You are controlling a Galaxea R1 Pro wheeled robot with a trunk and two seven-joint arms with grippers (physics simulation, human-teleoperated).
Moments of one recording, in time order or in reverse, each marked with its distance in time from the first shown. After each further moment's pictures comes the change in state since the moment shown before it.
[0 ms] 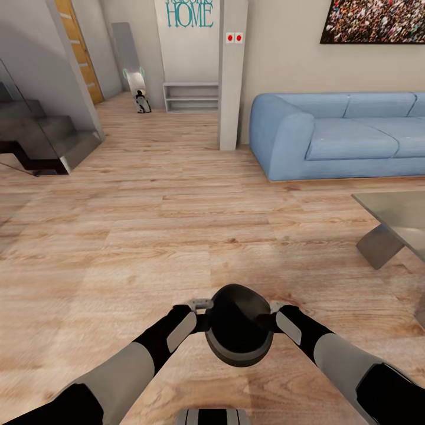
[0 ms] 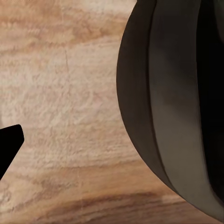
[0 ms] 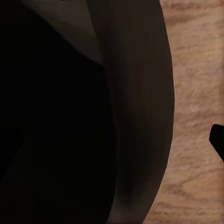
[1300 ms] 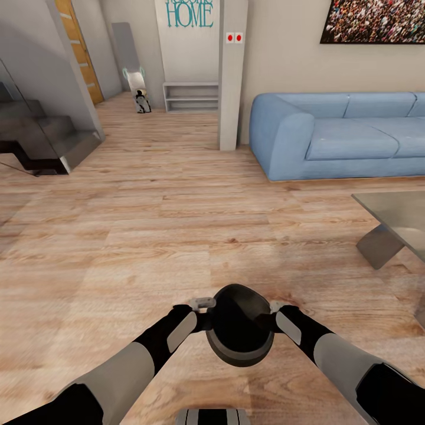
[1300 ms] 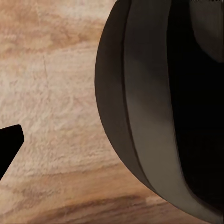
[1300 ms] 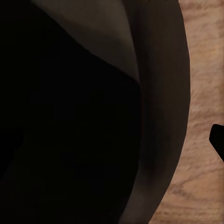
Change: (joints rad) left arm 0.000 0.000 -0.006 -0.007 0.006 -0.016 -0.068; right arm 0.000 0.000 0.000 0.000 0.000 0.000 0.000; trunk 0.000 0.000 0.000
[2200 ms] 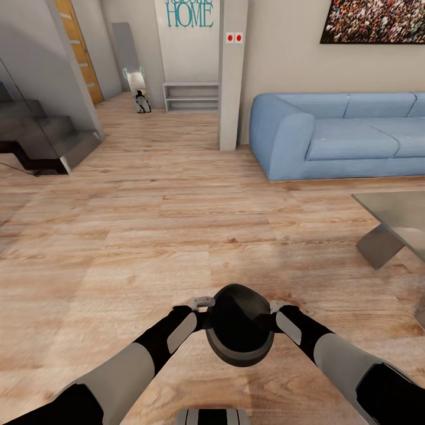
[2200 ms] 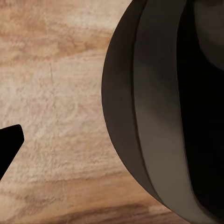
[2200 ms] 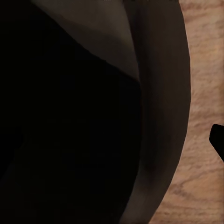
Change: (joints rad) left arm 0.001 0.000 -0.005 0.009 -0.002 -0.043 0.011; right arm 0.000 0.000 0.000 0.000 0.000 0.000 0.000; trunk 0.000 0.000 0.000
